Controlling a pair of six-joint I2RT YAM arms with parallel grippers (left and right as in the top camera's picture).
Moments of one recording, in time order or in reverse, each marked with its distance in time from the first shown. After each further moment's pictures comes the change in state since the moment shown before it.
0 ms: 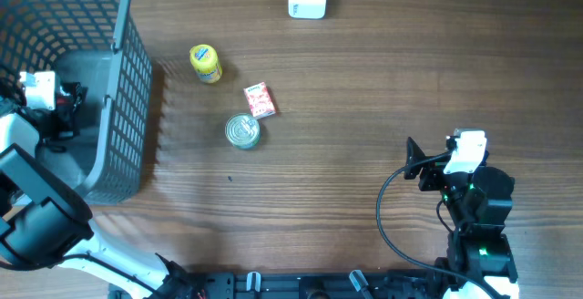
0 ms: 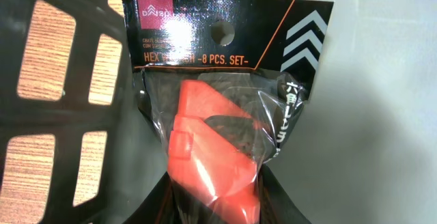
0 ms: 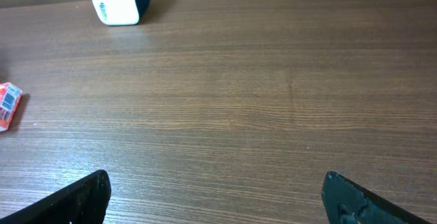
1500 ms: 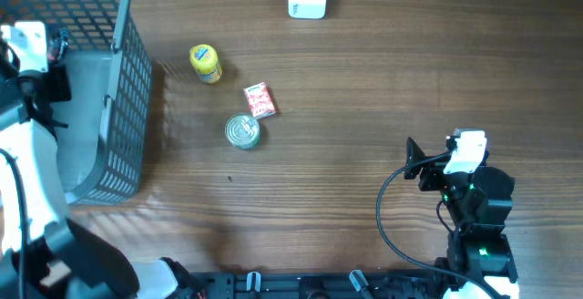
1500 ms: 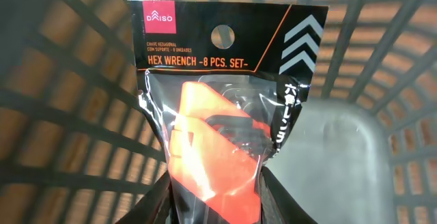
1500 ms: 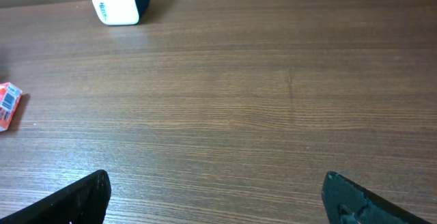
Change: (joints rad) left arm -0.150 -0.439 -0.049 0.051 -0.040 -0.128; right arm 0.000 0.000 0.000 0.000 0.000 0.000
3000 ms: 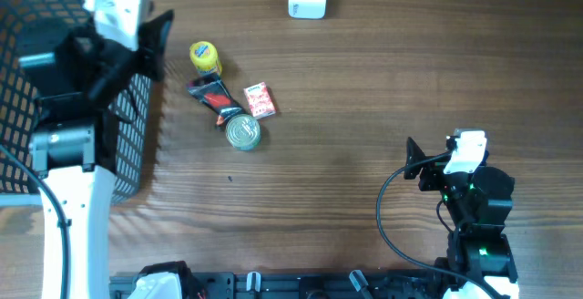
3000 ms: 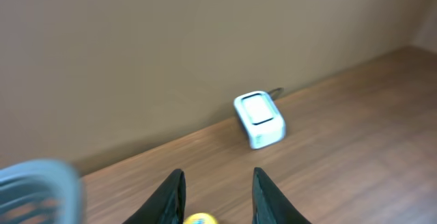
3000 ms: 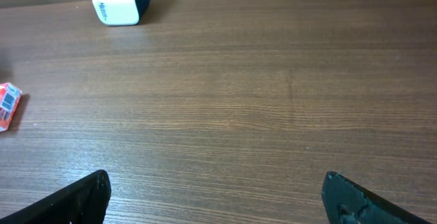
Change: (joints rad) left arm -0.459 -0.323 0.000 0.034 0.368 -0.212; right arm 0.000 0.000 0.000 0.001 0.000 0.000
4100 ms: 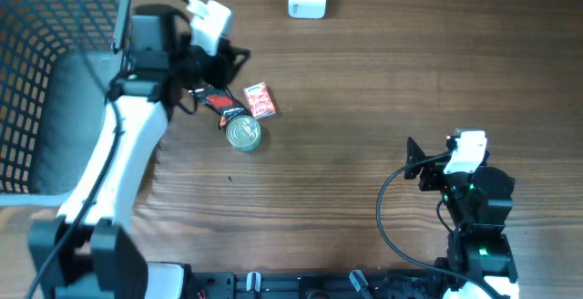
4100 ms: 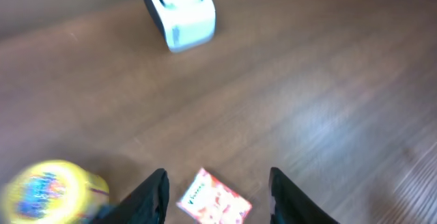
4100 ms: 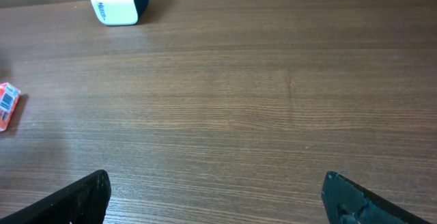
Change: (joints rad) left arm -0.223 0.365 0.000 -0.119 -0.036 -0.012; right arm 0.000 0.000 0.000 0.000 0.003 0.000
